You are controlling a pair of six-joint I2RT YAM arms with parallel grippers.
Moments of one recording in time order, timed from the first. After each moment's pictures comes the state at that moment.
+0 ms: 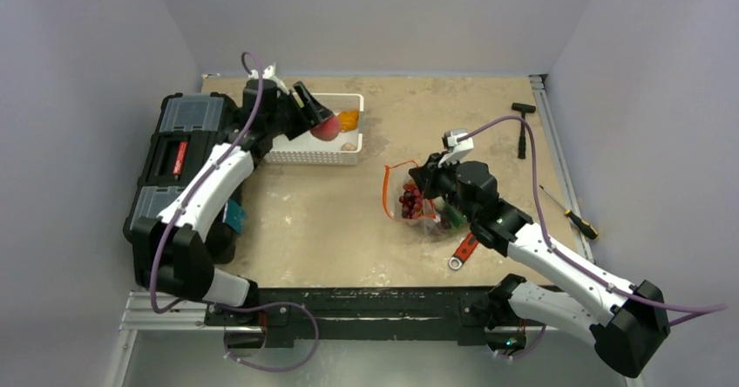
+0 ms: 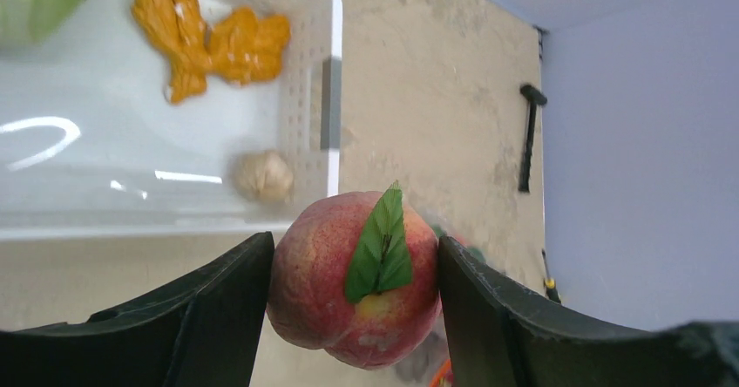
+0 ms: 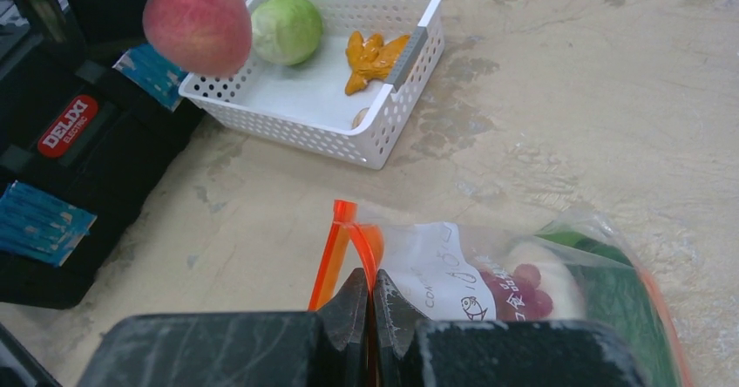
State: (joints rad) left arm -0.25 1.48 1.28 -0.27 0.16 -0.73; right arm 0.69 0.95 0.67 0.03 0.15 0.39
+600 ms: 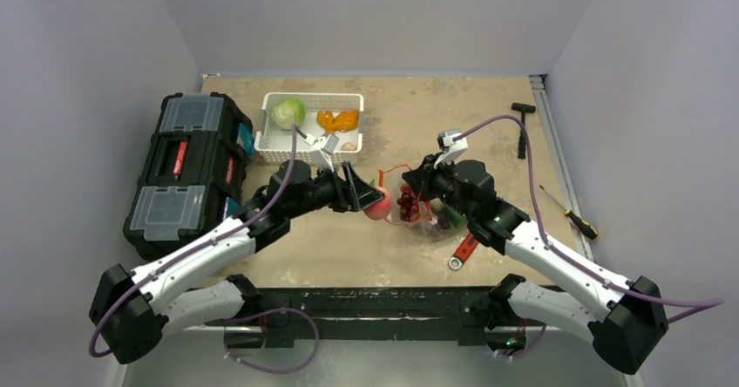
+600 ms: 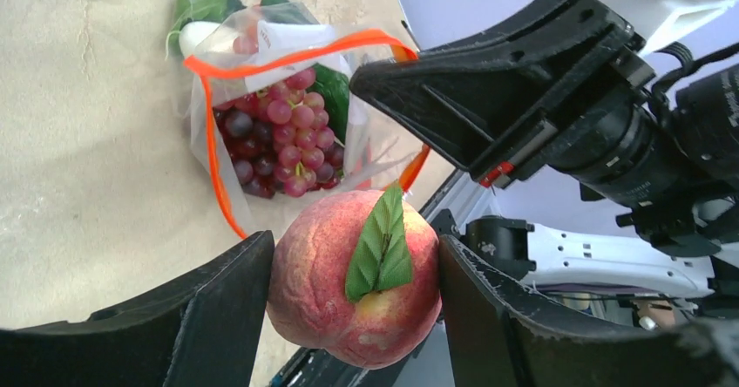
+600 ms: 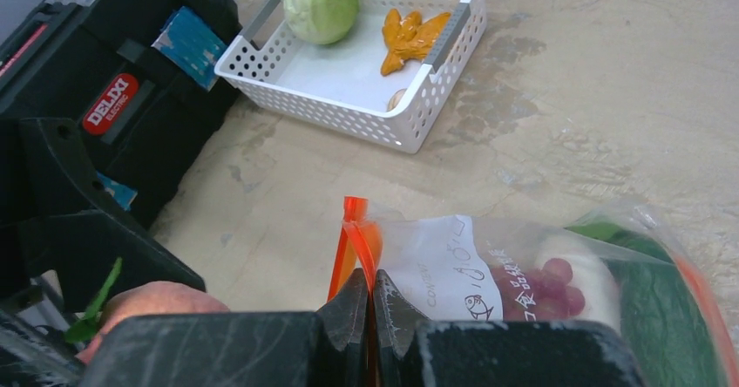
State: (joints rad) left arm -0.74 1.01 0.70 0.03 0.24 -0.84; right arm 0.69 0.97 0.67 0.04 0.06 0.41
